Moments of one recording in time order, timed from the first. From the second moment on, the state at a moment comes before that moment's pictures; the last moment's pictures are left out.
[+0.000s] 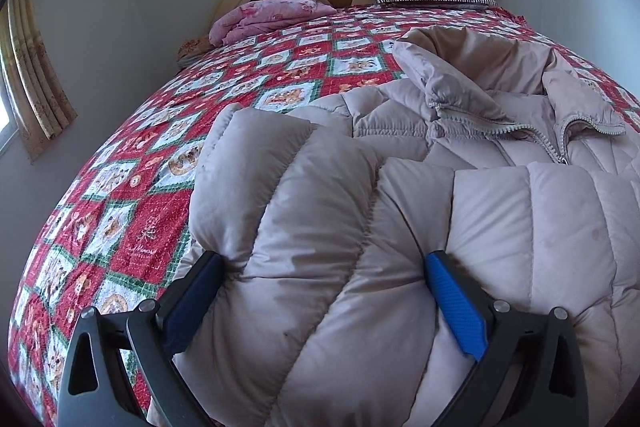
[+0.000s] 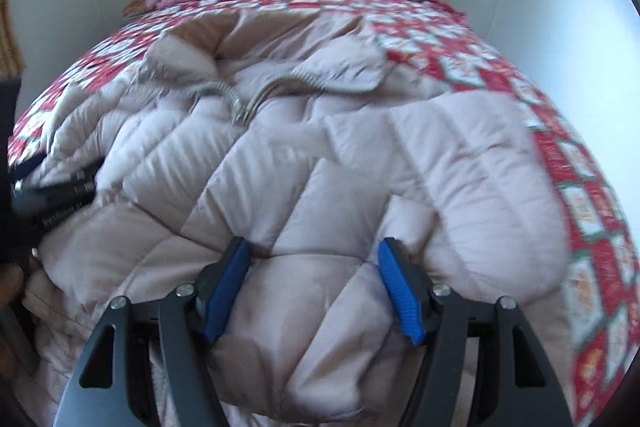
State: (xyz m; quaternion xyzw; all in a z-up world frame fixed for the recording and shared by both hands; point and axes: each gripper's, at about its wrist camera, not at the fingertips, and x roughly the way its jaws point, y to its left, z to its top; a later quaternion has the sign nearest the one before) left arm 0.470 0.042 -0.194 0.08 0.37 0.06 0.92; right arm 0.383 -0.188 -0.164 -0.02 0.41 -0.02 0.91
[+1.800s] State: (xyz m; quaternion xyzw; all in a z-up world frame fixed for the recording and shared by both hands) left arm 0.489 0.023 -0.197 0.01 0.40 -0.01 0.92; right arm 0.400 -0.168 -0.192 0.00 0.38 0.02 0.92
